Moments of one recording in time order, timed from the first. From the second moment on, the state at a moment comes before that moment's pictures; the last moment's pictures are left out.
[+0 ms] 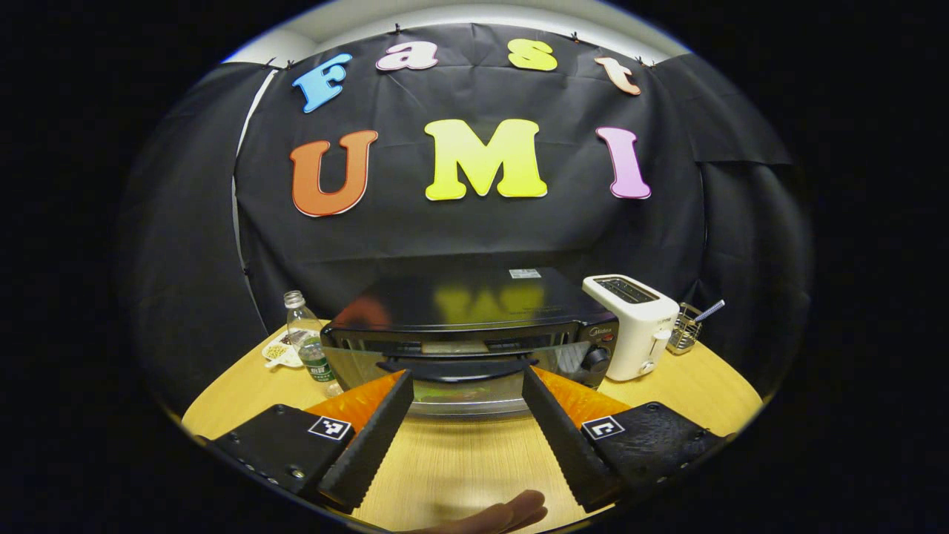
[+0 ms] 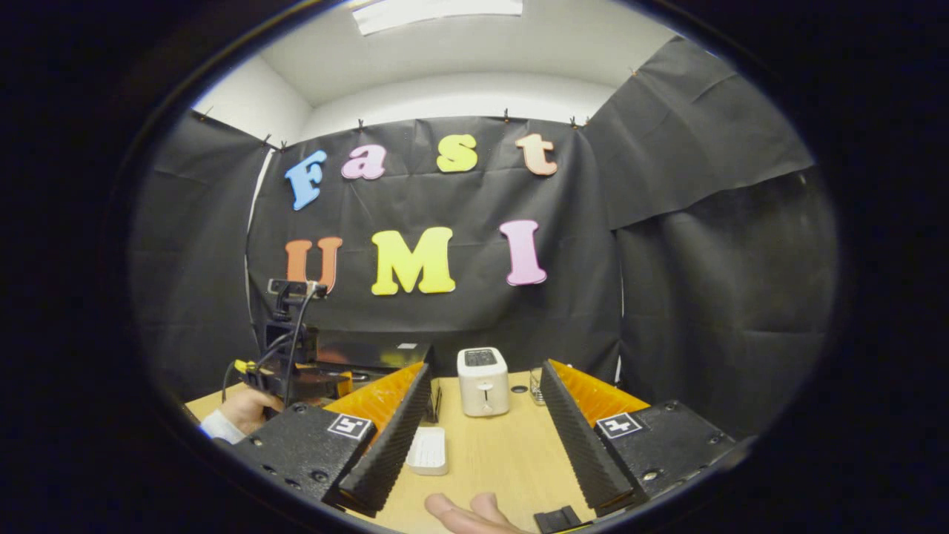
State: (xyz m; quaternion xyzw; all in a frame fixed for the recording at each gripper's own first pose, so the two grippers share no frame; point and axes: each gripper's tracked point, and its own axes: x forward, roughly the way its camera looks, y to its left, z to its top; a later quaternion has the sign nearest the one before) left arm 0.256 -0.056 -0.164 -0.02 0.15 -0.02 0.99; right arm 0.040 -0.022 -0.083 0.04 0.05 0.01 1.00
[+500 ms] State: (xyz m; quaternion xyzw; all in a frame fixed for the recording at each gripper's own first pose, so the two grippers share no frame) left arm 0.157 -0.028 -0.075 -0.02 0.08 -0.02 1.00; right arm -0.007 -0.036 -0.061 0.05 0.04 0.02 1.00
